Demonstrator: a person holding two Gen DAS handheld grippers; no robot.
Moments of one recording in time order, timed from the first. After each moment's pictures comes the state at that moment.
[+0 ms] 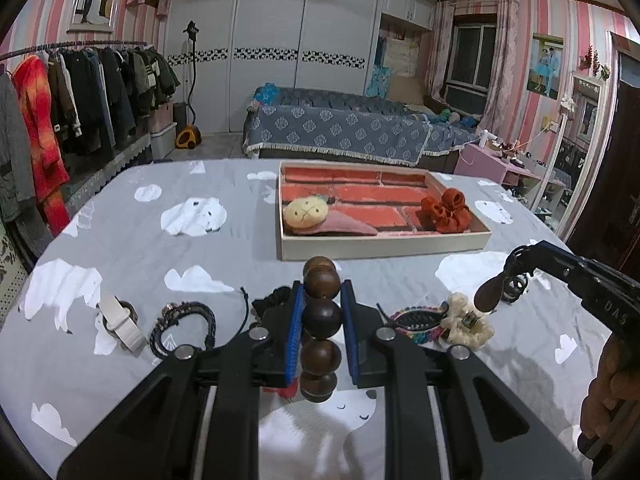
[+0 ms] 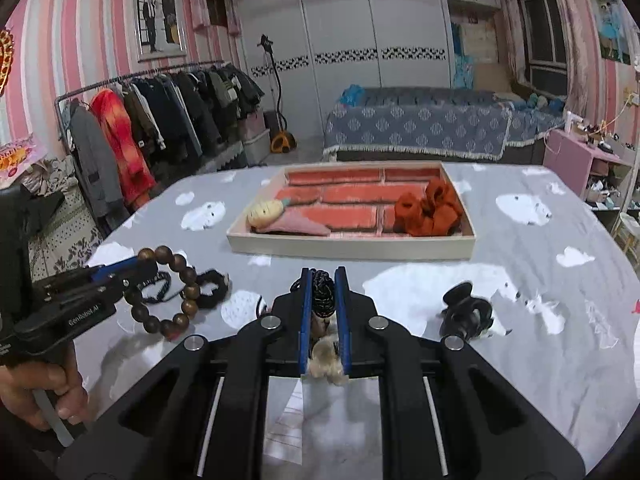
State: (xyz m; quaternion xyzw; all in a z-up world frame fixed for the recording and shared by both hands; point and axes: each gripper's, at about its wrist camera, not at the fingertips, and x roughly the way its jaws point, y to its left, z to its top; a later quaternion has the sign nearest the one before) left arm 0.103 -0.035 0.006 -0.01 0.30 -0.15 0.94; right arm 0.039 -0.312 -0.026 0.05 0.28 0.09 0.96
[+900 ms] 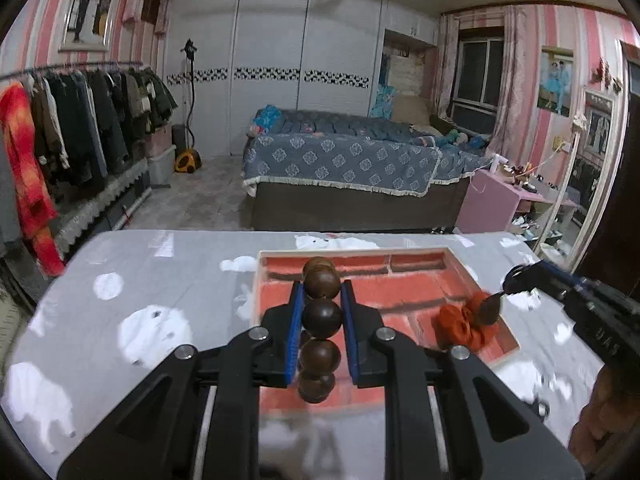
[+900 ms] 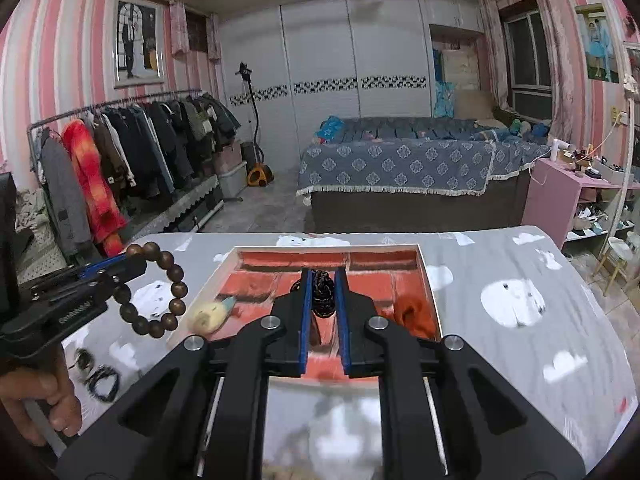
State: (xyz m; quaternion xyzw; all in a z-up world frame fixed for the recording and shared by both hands) left arm 0.269 -0.099 0.053 -0.01 0.28 -0.15 0.95; right arm 0.173 -0.348 0.019 0.05 0.24 0.05 0.97
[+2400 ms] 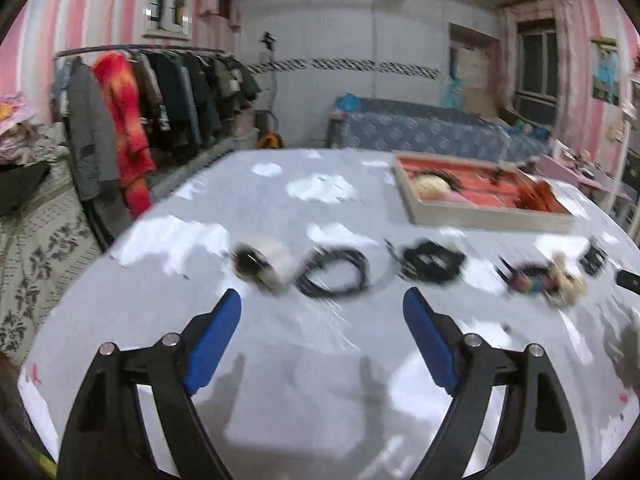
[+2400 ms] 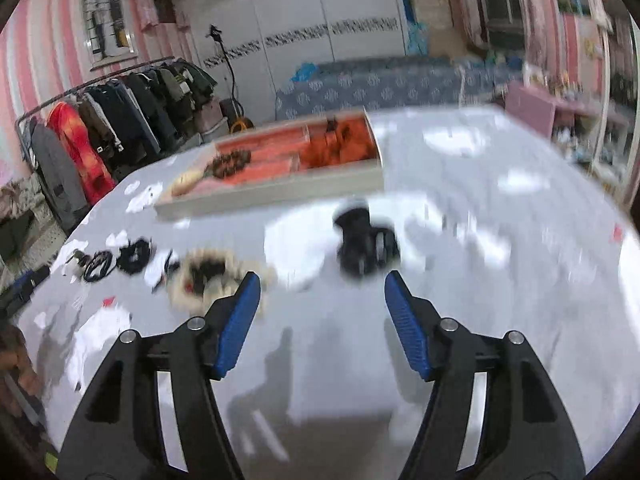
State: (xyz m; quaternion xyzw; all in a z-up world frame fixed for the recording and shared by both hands) left arm 0.052 0.044 -0.033 0.01 0.29 -0.02 0.96; right arm 0.018 -0.390 -0.084 0.11 0.34 0.02 0.93
